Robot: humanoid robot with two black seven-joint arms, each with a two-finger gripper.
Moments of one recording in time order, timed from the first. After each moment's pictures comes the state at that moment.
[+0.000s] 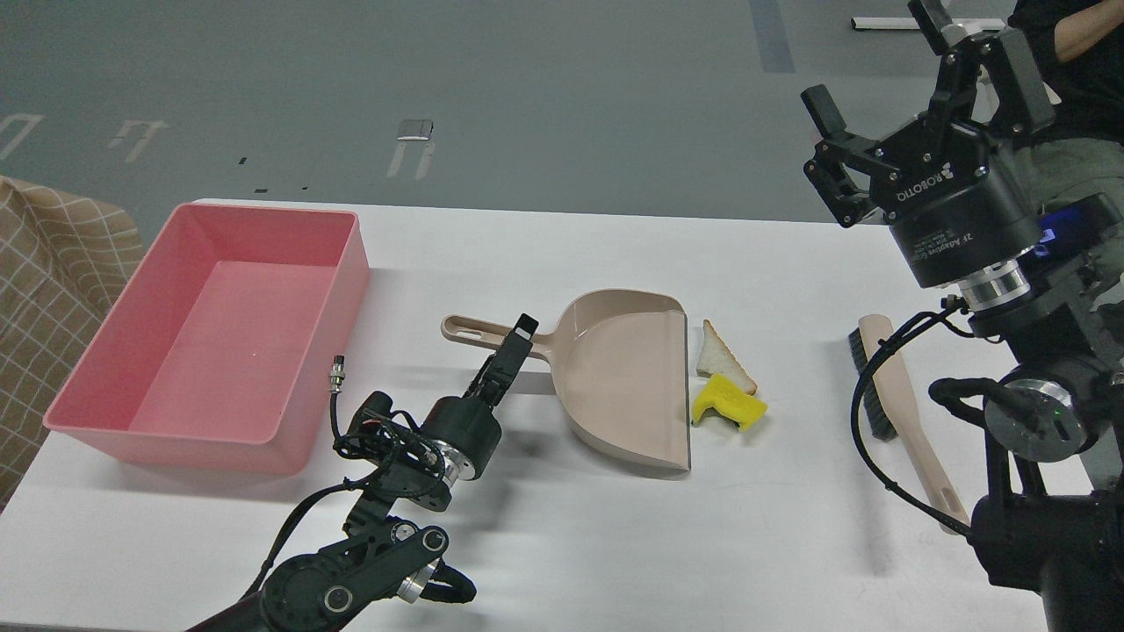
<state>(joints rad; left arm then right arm) -0.25 0.07 -0.66 -1.11 1.28 0.49 -0.28 0.28 0.00 1.58 1.63 -0.90 0.46 0.00</state>
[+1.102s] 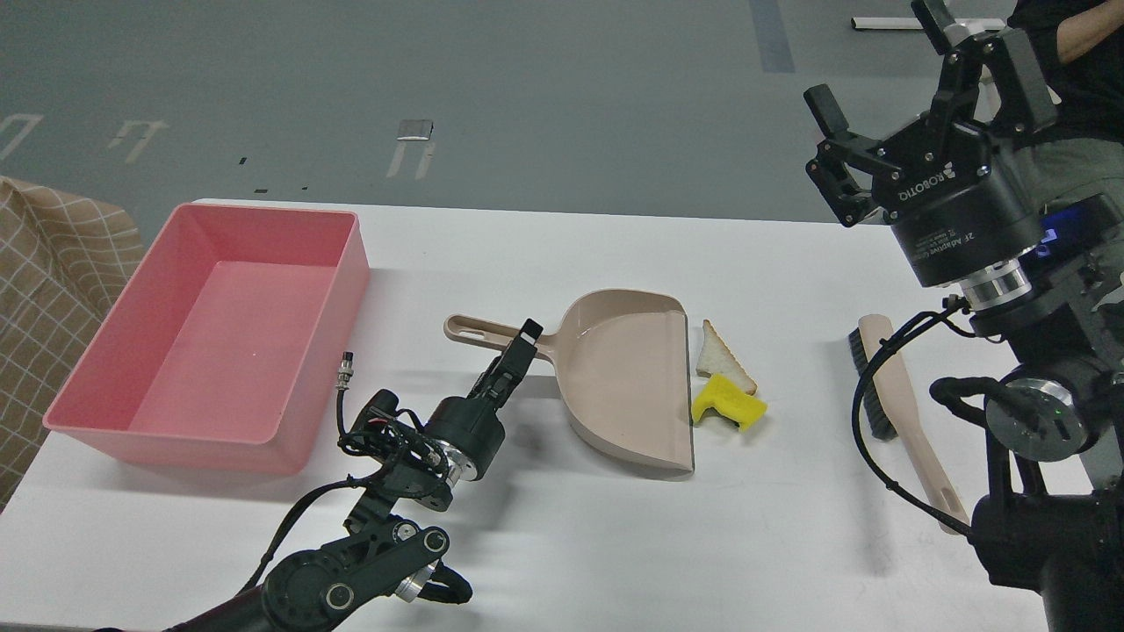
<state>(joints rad) -0.28 0.08 -0.61 -1.09 1.28 0.49 -0.29 0.28 0.00 1.58 1.63 -0.90 0.46 0.00</state>
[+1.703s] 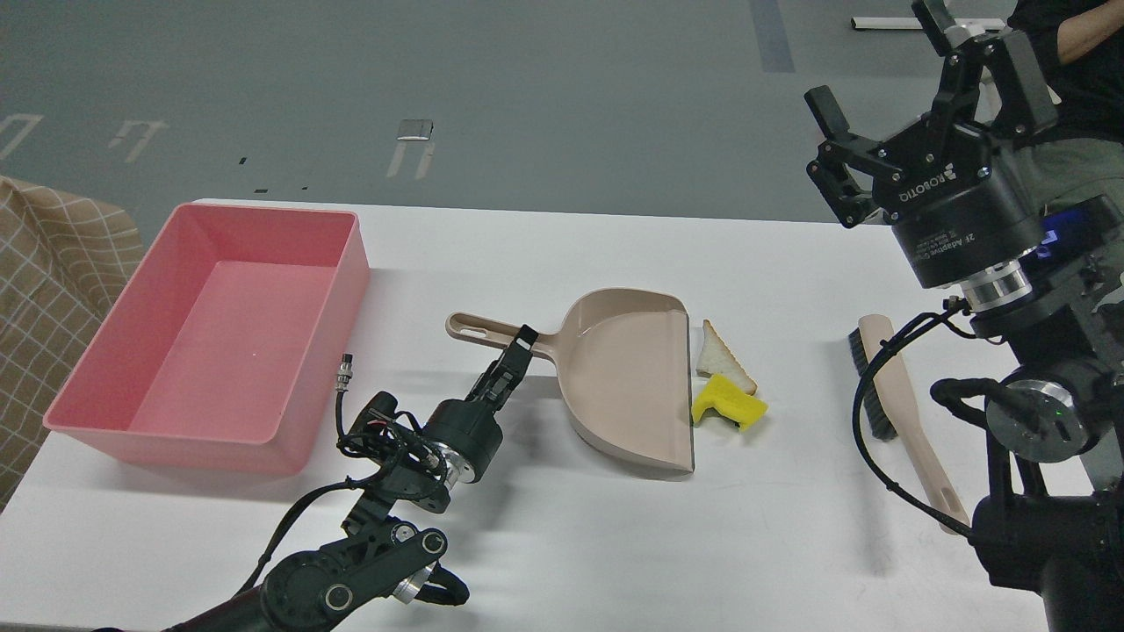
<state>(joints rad) -0.28 0.09 -0.61 -1.08 1.28 0.49 -0.30 0.28 0.00 1.58 1.63 -0.90 0.46 0.00</state>
